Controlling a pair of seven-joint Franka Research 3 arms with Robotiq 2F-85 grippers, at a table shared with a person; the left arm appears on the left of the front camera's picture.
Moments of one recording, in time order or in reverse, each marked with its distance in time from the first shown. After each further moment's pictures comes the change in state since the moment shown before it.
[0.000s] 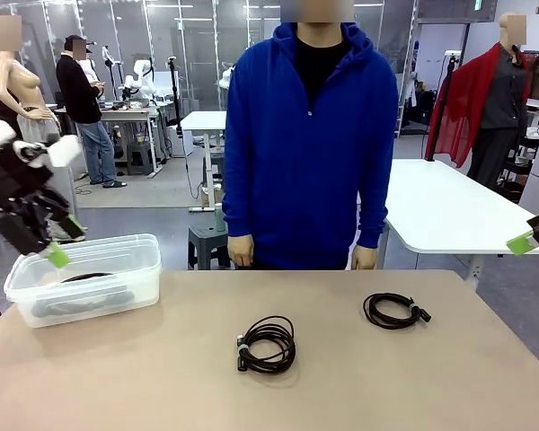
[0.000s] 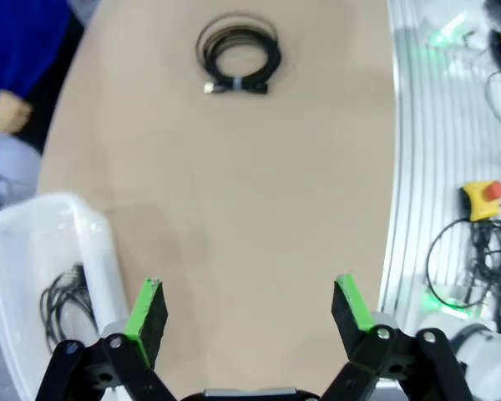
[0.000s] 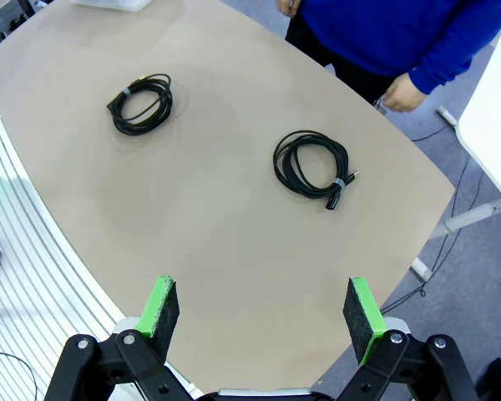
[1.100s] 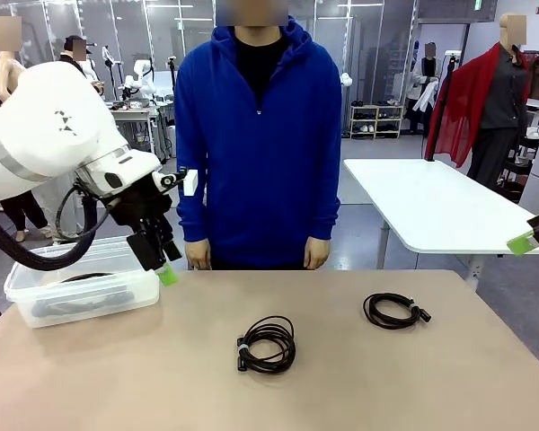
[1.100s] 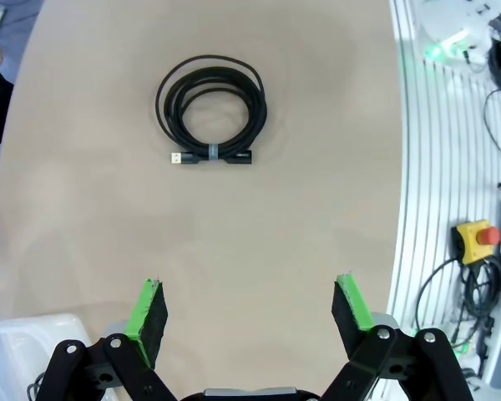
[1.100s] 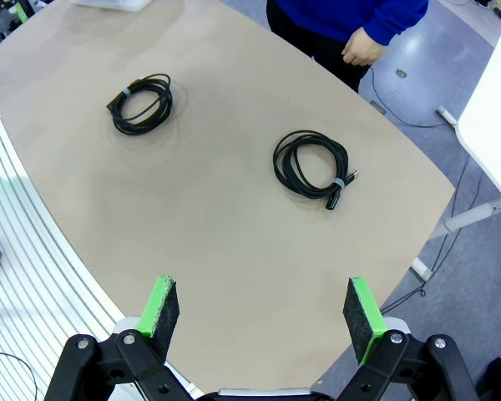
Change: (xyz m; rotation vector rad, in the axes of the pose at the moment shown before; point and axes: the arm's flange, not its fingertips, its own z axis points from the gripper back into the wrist) left arm 0.113 0.025 -0.119 -0.118 0.087 0.005; right arm 0.000 0.000 0.000 0.000 0.000 0.000
